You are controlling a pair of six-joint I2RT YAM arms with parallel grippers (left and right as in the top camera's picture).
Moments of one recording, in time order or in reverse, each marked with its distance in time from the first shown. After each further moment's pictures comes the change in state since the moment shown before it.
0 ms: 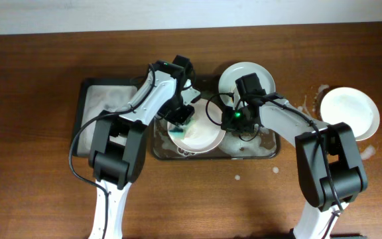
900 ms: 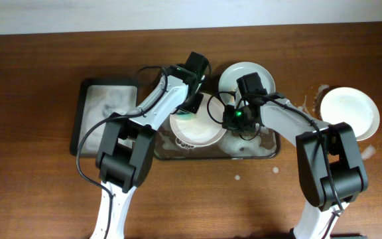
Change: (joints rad) left arm -0.070 0.004 -0.008 0.289 -0.308 -0.320; right arm -0.005 0.000 0.000 0.008 0.018 0.010
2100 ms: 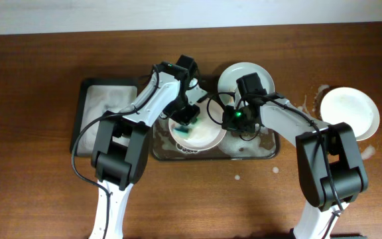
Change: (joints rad) left arm 0.044 -0.002 0.006 -0.233 0.373 0.361; right arm 0.002 0.000 0.000 -0.007 -0.009 -0.005
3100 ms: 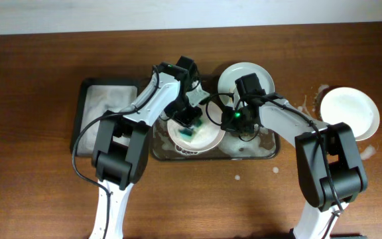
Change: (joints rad) left arm 0.000 0.006 -0.006 0.003 0.071 0.023; right arm 0.007 0.000 0.000 -0.004 -0.008 -0.003
